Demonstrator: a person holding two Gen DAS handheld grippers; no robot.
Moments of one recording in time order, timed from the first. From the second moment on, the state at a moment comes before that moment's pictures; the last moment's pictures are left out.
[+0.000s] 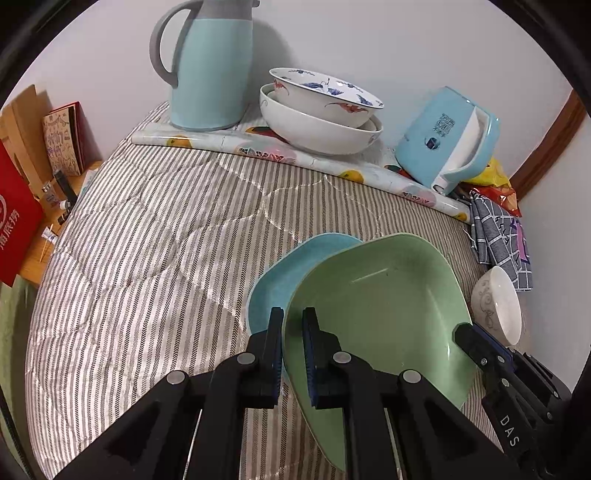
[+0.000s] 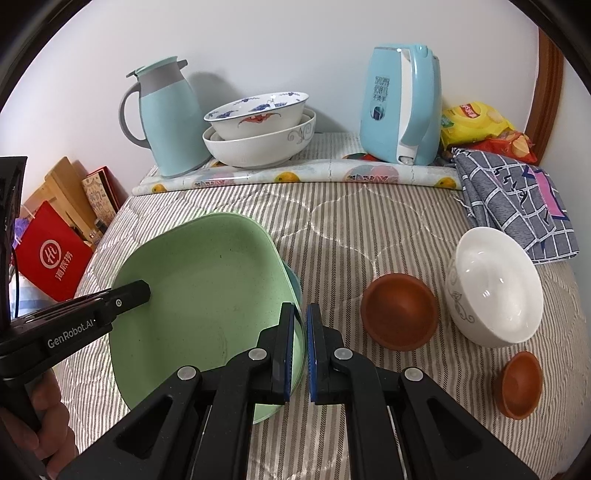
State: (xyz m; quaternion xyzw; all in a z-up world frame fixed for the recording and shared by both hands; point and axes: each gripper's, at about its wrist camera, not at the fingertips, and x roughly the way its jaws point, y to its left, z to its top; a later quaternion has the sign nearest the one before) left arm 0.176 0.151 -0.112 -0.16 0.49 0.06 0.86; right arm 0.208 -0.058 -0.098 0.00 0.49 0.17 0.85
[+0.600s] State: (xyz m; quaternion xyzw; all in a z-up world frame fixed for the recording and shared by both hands) left arm 0.200 0.157 -0.141 -0.16 0.51 0.07 0.84; right arm 0.240 -0.044 -0.128 -0.02 0.50 0.18 0.85
